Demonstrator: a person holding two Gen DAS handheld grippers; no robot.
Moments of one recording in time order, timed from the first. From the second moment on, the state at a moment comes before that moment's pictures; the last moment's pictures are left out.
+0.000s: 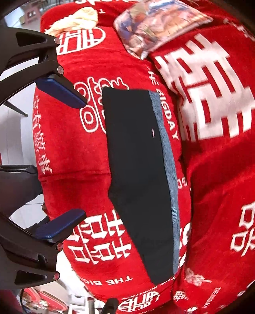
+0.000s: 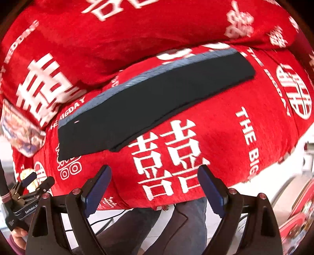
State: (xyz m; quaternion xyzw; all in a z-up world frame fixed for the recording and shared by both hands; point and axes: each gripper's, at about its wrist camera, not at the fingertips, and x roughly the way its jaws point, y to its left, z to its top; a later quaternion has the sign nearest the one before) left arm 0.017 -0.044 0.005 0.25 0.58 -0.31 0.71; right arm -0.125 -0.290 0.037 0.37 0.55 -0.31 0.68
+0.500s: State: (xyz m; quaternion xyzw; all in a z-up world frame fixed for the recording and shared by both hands) left arm -0.020 -0.133 -0.011 0.31 0.59 -0.30 0.69; right arm -0.229 -0.379 0.021 0.46 0.48 -0.36 0.66
